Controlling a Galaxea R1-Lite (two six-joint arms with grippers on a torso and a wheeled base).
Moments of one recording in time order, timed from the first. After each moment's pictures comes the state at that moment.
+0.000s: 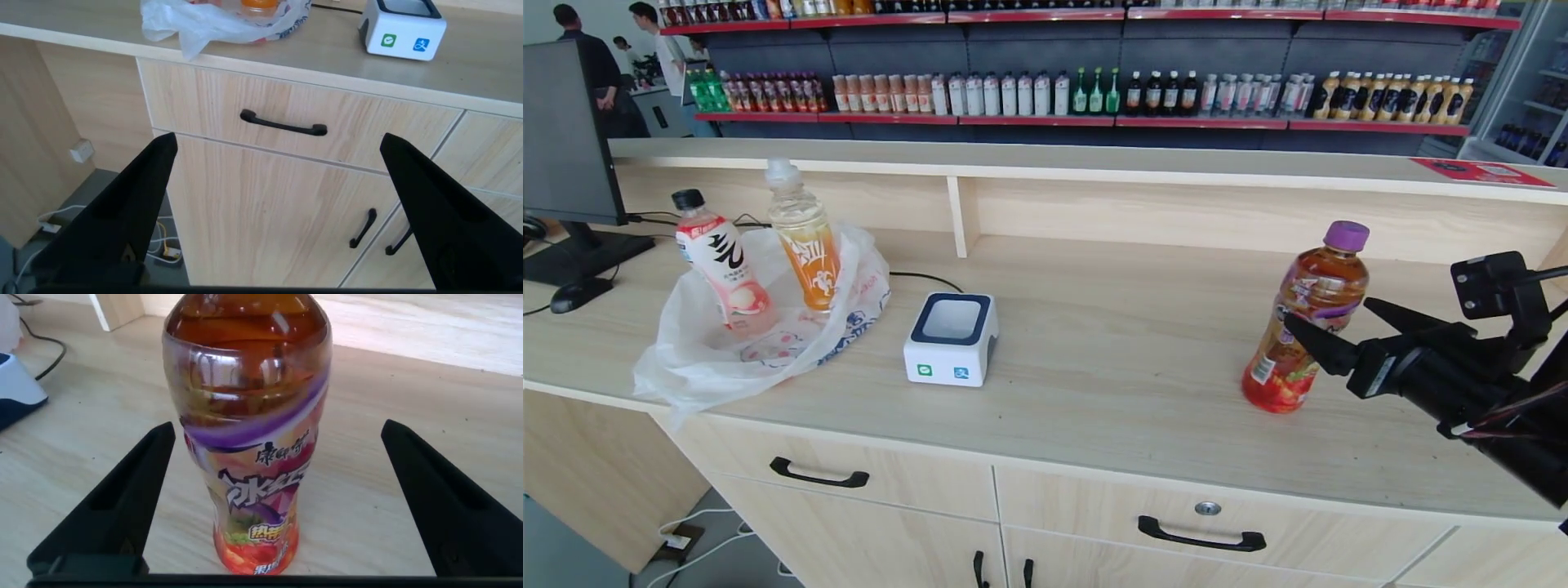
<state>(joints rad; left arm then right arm) 0.00 0.00 0.00 -0.01 0.01 -0.01 0.16 1.60 -0.37 -1.27 0.10 -0.03</state>
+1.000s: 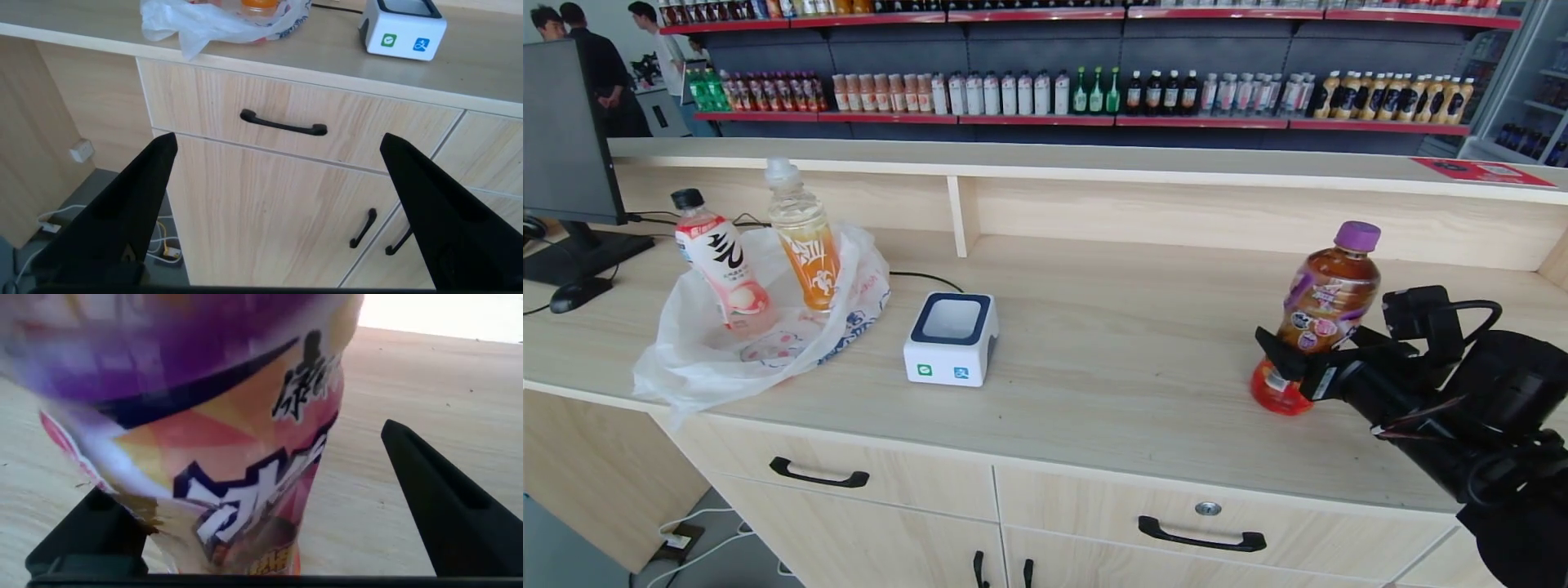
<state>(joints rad) 0.00 0.00 0.00 -0.01 0.01 -0.01 0.16 1.89 -0.37 -1.57 0.01 -0.03</state>
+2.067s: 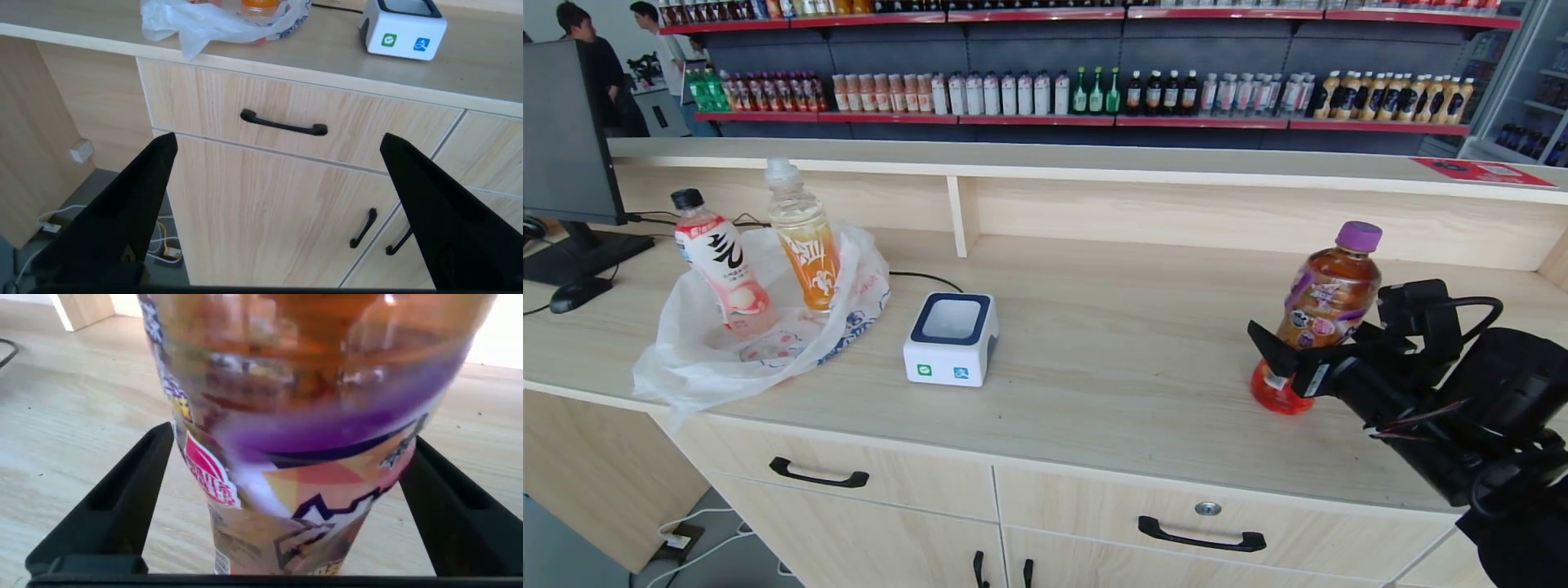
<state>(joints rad) 0.00 0.00 0.00 -0.01 0.01 0.00 0.23 1.85 -0.37 -1.57 -0.07 -0.05</state>
